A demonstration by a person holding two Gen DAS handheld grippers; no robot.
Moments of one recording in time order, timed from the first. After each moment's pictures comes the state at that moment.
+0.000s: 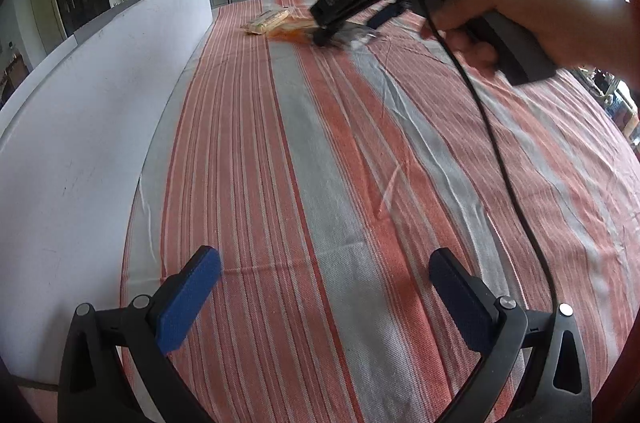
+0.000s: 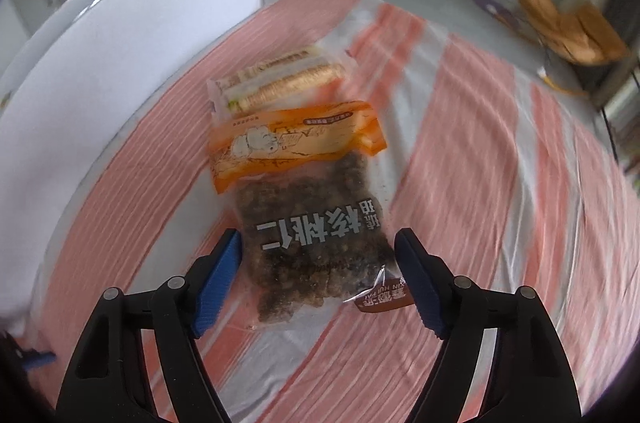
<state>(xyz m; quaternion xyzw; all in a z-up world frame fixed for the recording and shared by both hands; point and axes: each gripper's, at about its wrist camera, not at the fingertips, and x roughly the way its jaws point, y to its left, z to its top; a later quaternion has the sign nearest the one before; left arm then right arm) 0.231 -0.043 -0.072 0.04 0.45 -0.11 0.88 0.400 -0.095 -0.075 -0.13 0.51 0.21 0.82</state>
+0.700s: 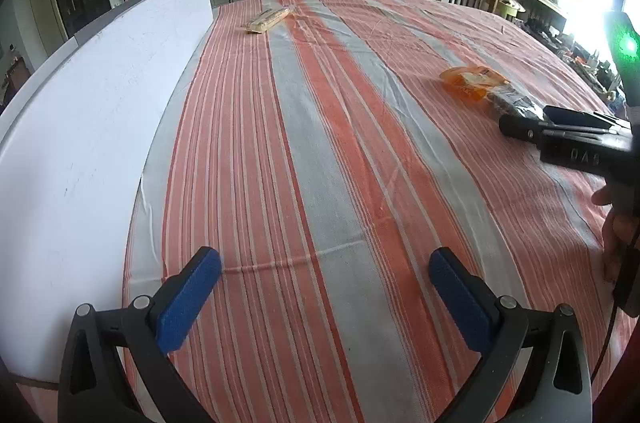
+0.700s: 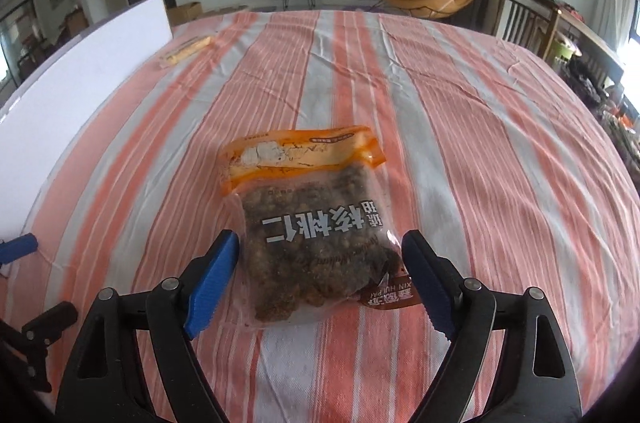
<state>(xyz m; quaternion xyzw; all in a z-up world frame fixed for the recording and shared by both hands) 0.233 -0.045 -0.073 0.05 0.46 -0.10 0.88 0.201 -0.221 -0.076 -0.02 0.42 0.04 0.90</state>
